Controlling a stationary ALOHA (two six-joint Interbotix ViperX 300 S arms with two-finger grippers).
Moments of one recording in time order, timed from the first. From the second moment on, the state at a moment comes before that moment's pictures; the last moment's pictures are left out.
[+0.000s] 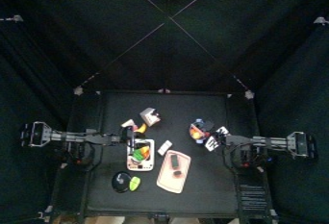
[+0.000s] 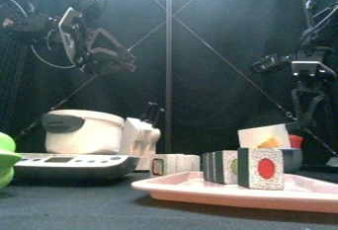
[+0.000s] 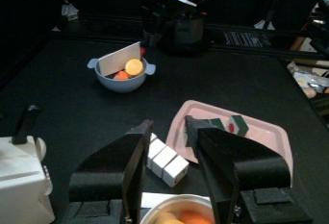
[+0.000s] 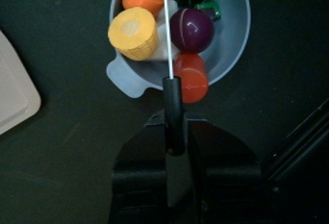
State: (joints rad) left arm 0.13 -0.39 1.03 0.11 -0.44 -0.13; right arm -0.20 -0.59 0.99 -0.31 0.85 0.79
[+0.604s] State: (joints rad) left arm 0.13 -0.39 1.03 0.11 -0.44 -0.13; right arm -0.20 -0.59 0.99 -0.29 0.87 0.79
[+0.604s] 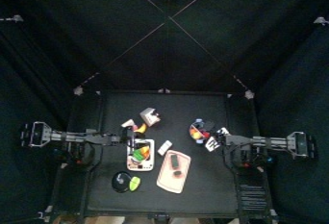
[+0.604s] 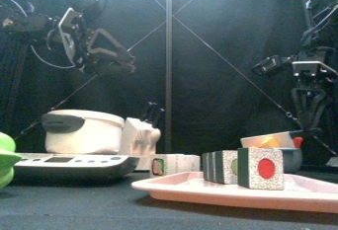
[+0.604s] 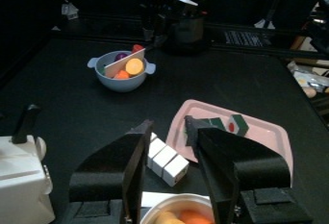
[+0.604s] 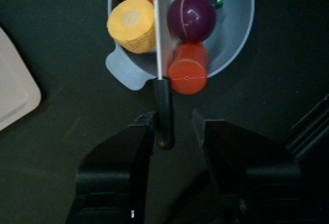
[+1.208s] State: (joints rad) left arm 0.13 -0.39 1.03 0.11 -0.44 -0.13; right arm -0.19 -0.60 0.92 -0.30 0.85 0.79
